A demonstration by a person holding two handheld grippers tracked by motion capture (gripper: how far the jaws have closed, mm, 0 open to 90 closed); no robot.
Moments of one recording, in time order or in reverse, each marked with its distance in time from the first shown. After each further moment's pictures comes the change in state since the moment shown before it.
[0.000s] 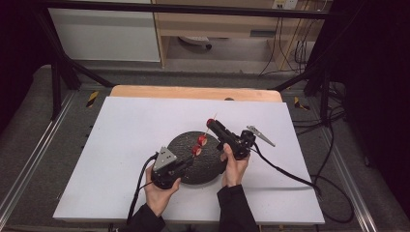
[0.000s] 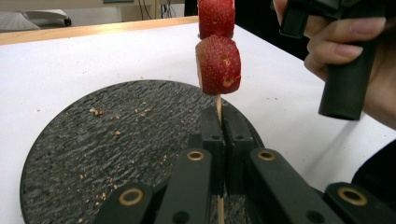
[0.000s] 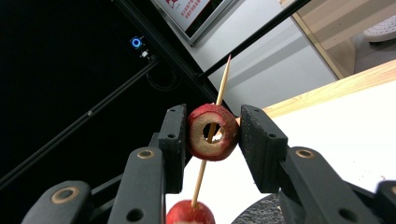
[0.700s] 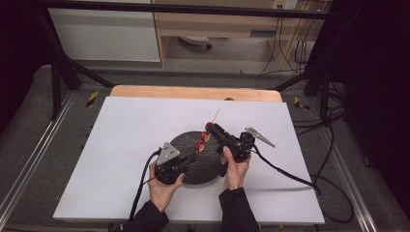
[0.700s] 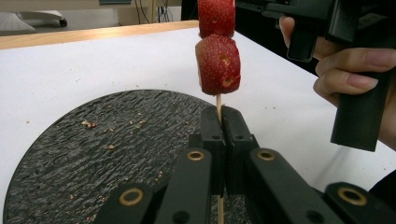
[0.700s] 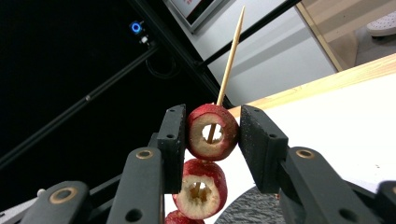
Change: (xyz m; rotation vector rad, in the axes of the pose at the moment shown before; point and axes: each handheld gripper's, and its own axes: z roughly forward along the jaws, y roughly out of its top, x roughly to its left) left arm 0.001 0.008 0.010 -0.005 -0.014 -0.008; right arm 0.002 -0.003 -0.004 0.050 0.001 -0.038
